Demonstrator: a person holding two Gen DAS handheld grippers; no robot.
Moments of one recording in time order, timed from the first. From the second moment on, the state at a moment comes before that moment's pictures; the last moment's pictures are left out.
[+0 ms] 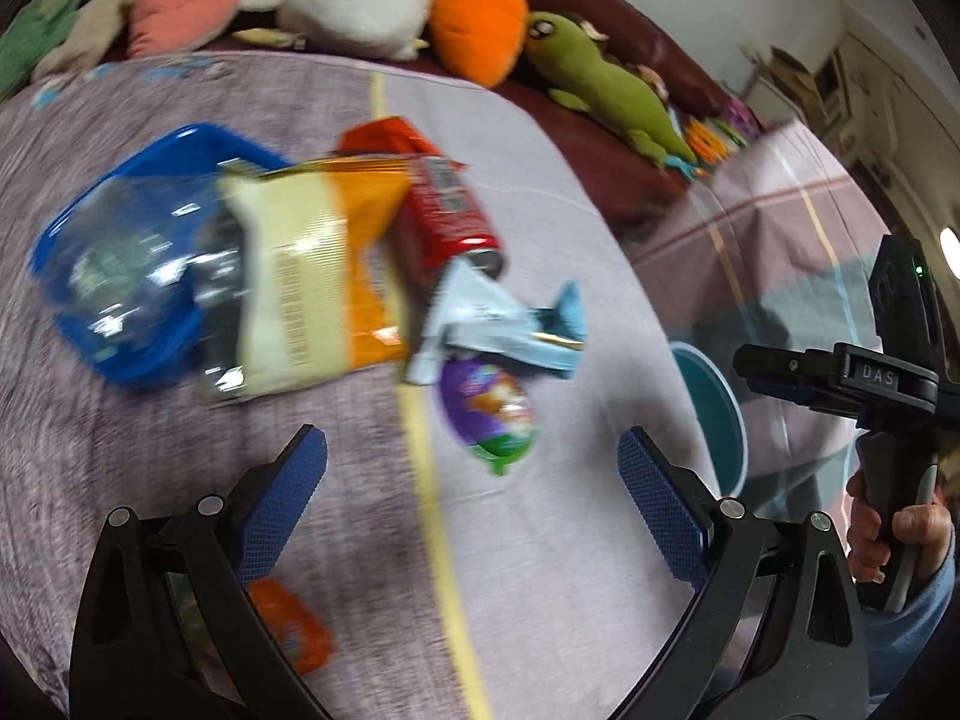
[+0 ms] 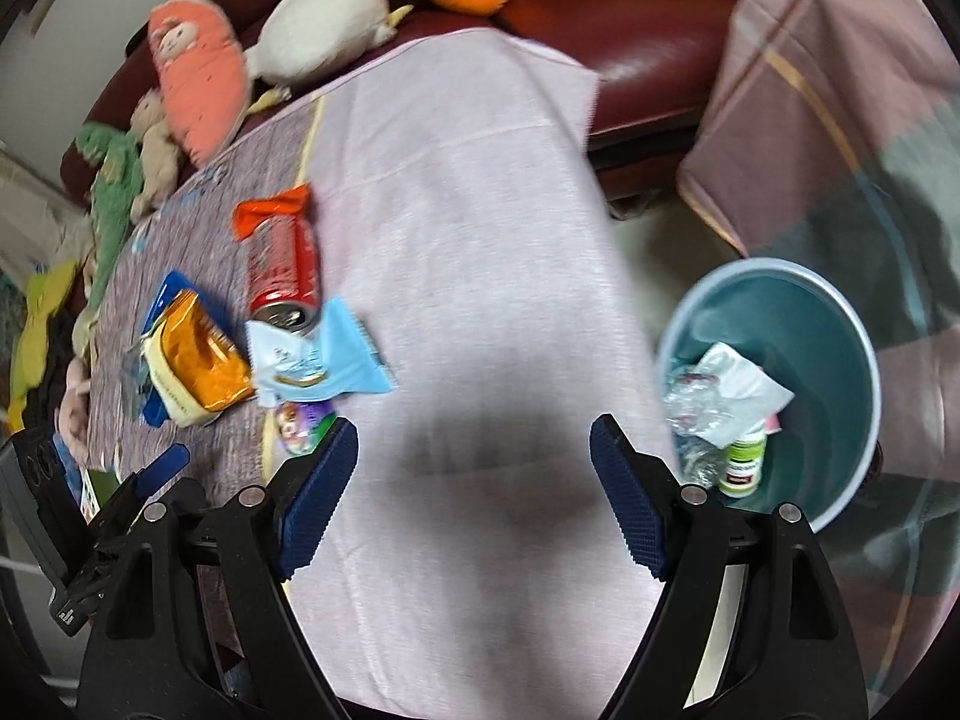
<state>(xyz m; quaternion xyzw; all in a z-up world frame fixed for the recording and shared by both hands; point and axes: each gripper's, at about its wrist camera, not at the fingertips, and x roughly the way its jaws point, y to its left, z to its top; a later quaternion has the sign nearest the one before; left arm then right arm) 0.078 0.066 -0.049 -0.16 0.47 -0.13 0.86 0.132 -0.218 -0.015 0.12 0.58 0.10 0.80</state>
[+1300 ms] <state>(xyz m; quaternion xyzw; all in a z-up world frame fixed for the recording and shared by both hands) 0.101 0.117 -0.082 -0.24 0.44 0.02 0.86 0.187 -0.112 -0.077 0.09 0.60 0.18 0.77</state>
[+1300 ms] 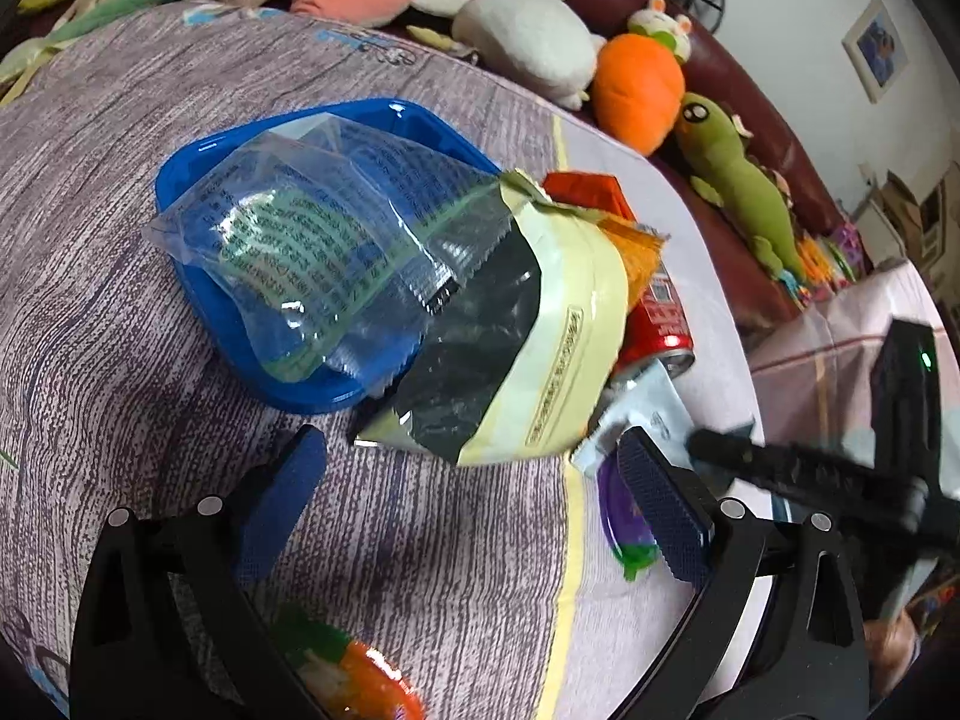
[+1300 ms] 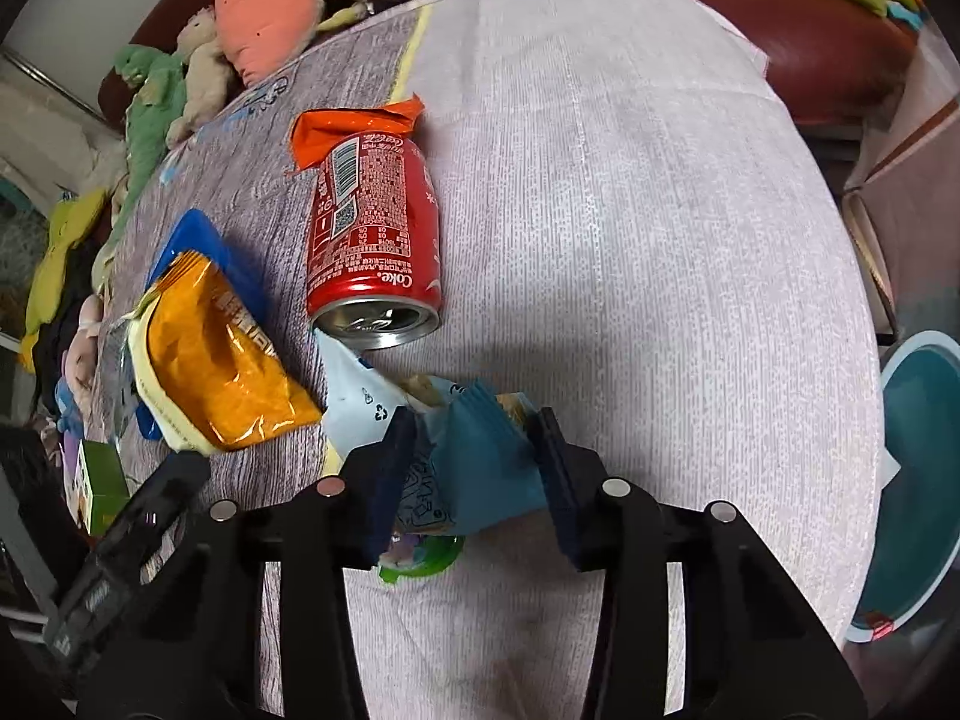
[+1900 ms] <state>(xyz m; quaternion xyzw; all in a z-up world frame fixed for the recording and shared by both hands) 0.116 0.106 -0.084 -0.24 0.44 0.09 0.86 0.169 -0.150 -0.070 0.13 0.60 0.19 0.77</state>
